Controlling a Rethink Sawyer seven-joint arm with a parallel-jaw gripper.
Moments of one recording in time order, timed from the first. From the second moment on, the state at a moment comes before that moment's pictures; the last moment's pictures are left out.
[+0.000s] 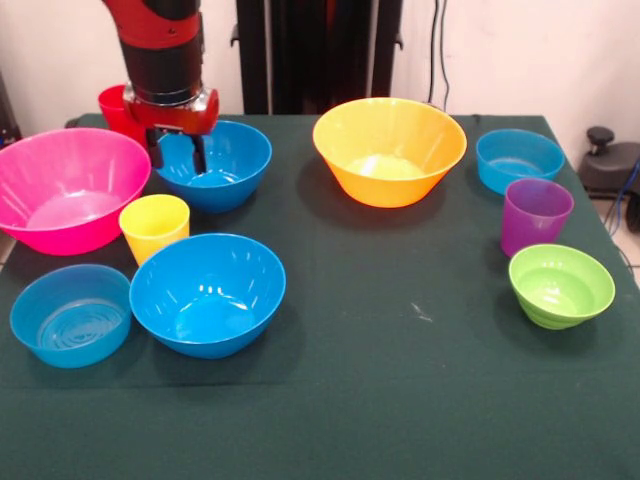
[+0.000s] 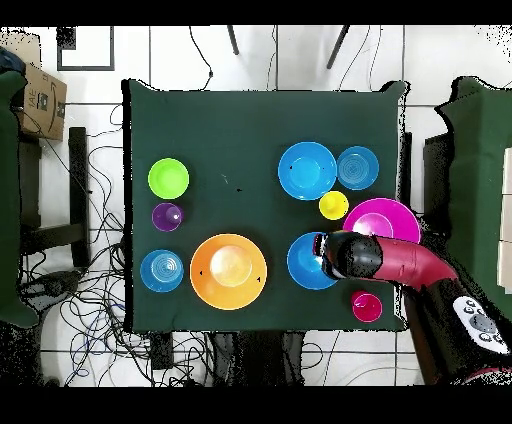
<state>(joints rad) -0.77 -0.58 0.22 1.76 -0.51 0.53 1.77</state>
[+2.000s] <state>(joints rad) -0.64 -0.66 0.23 1.54 -0.32 0.68 1.77</state>
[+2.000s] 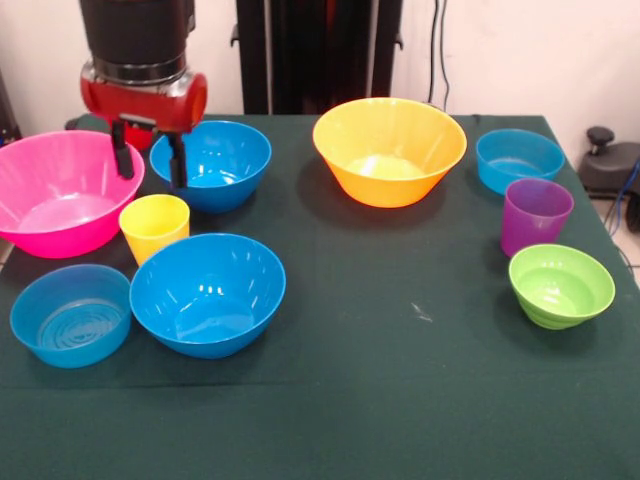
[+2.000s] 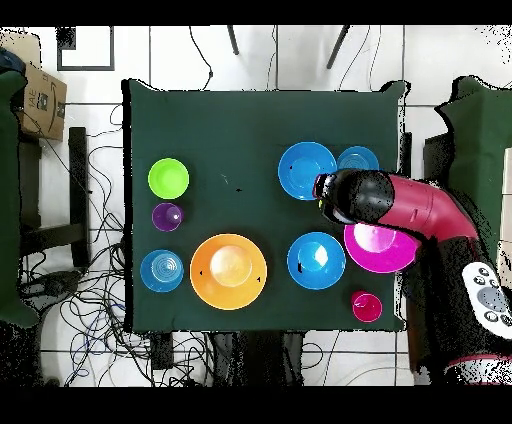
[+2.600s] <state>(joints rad) -0.66 -0.58 0.23 1.50 -0.32 0.68 1.77</state>
